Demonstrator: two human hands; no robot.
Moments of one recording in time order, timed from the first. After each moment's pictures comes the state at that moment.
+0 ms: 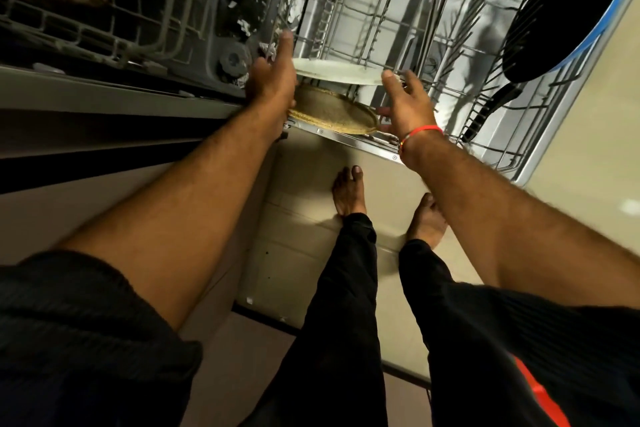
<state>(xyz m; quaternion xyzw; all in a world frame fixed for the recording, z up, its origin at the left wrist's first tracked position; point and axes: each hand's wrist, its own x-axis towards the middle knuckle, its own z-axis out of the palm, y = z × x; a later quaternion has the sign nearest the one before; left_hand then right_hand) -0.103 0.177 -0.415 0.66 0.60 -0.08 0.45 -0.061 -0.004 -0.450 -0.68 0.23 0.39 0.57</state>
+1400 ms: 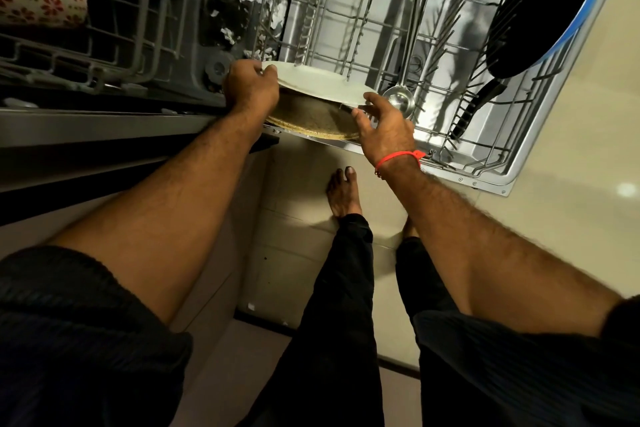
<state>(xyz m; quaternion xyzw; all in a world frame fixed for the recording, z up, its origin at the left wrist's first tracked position) -0.097 0.196 -0.435 0.77 0.54 -0.11 0.33 -0.083 -0.012 -0.448 -0.86 0.05 0.36 0.36</state>
